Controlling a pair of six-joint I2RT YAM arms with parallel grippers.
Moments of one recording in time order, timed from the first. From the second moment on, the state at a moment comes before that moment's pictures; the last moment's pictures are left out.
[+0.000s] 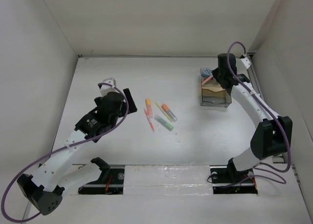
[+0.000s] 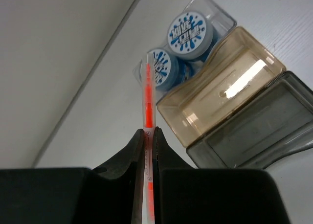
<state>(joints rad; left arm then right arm) -0.64 0.89 0.95 -0.69 -0.50 -0.67 0.23 1.54 1.32 -0.39 0.48 1.00</state>
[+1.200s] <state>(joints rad) -0.64 0.87 0.92 -0.64 -0.41 -0.62 0.11 1.78 1.31 -0.45 0.60 1.58</state>
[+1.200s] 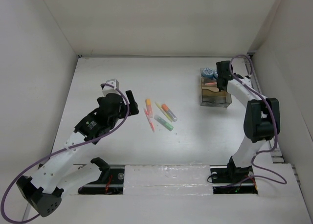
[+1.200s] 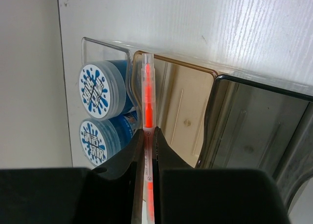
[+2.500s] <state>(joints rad) -0.64 0.86 0.92 -0.64 -0.41 -0.60 0.11 1.91 1.33 -0.38 0.53 1.47</state>
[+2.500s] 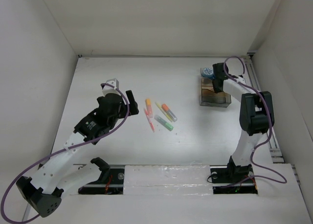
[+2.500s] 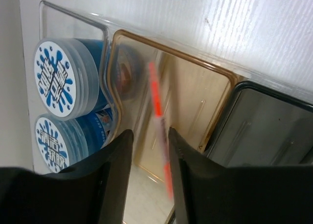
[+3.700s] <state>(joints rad) -0.25 0.98 0.93 -0.66 -0.35 -0.71 0.56 1.61 1.25 -0.23 0.15 0.66</state>
